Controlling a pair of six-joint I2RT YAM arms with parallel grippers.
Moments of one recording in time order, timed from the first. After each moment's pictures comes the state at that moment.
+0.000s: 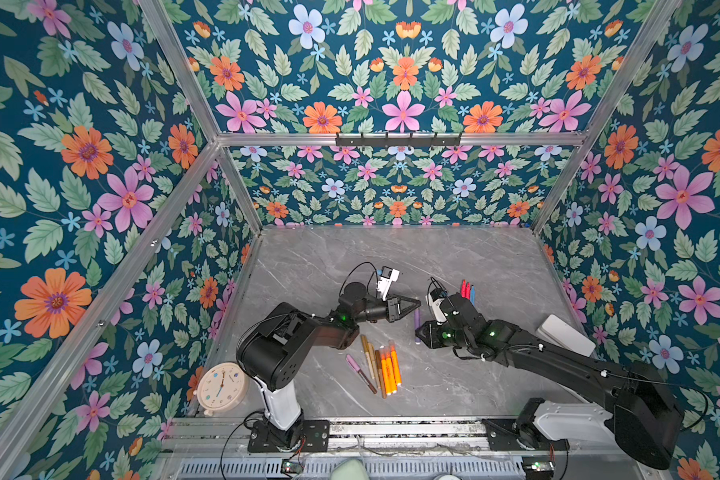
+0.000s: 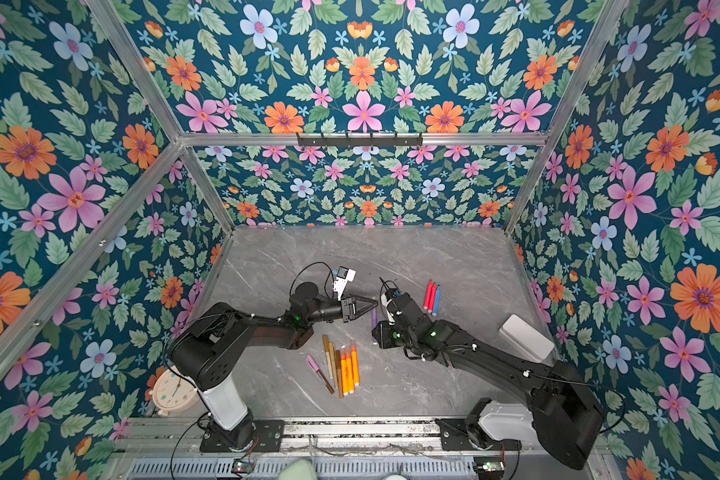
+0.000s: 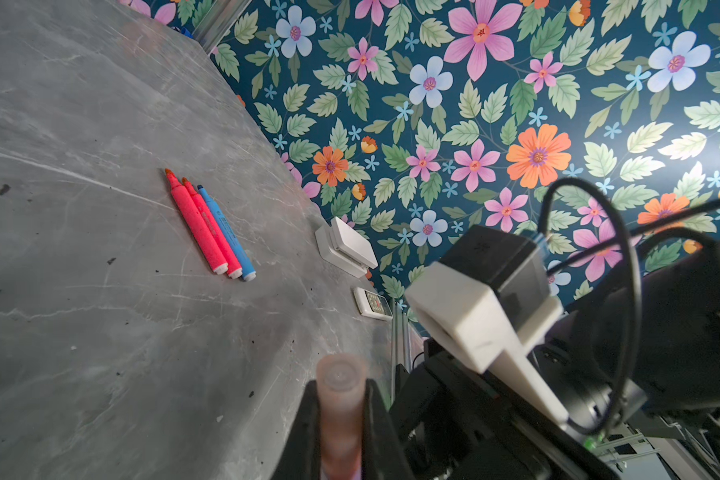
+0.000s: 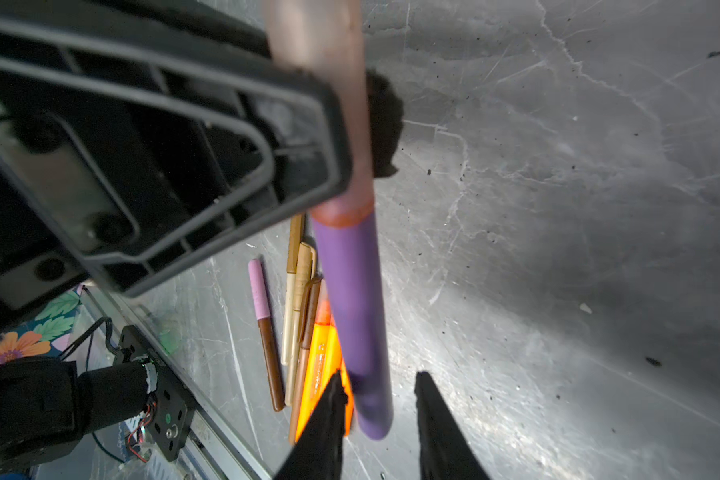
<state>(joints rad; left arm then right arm) -0.63 1.78 0.68 1.06 0.78 -0.83 0.78 1.25 0.75 -0.29 -0.14 0.63</state>
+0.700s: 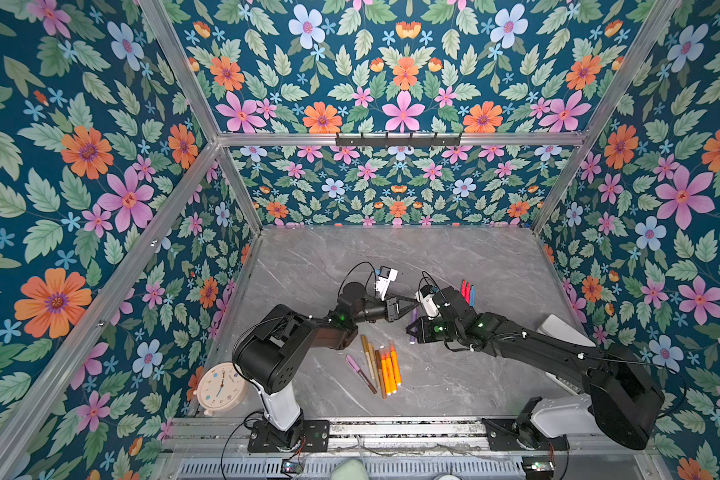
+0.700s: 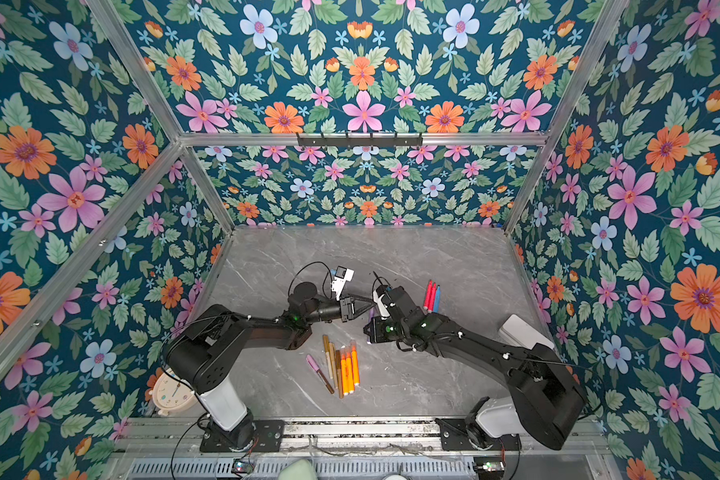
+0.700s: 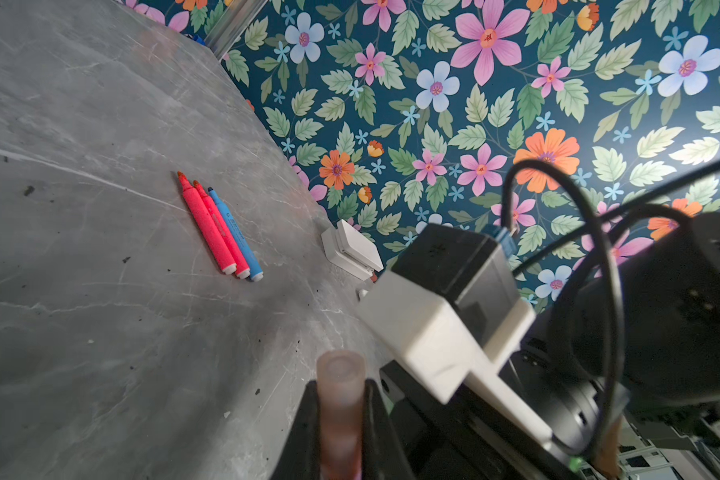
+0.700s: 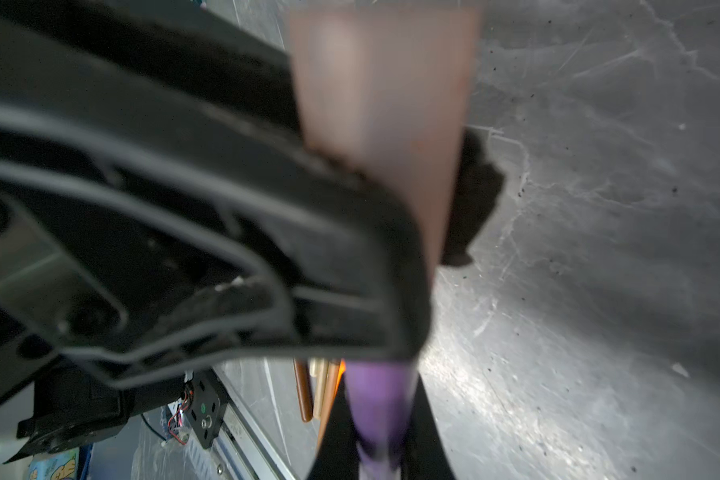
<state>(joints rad) -0.63 1.74 0.66 1.02 0.75 -0.82 0.75 1.38 0.79 -0.18 -0.27 0.63</state>
